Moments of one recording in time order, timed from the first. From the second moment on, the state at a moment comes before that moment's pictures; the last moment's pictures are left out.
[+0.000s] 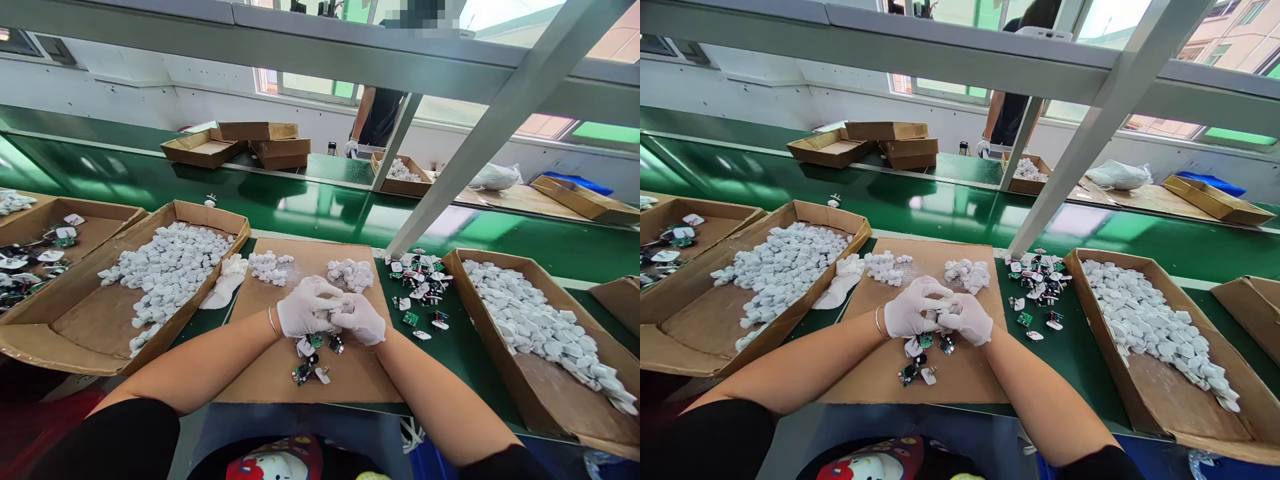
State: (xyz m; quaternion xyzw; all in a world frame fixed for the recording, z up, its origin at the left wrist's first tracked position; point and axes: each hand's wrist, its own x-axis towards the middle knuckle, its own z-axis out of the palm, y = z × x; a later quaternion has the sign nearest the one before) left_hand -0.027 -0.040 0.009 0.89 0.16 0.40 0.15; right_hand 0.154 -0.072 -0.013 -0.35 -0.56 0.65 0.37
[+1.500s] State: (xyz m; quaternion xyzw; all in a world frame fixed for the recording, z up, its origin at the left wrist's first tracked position) left_hand -0.037 -0.026 0.008 0.93 0.14 0.25 0.24; right_hand 0.154 -0.075 -0.008 -0.29 -0.48 0.73 0.40
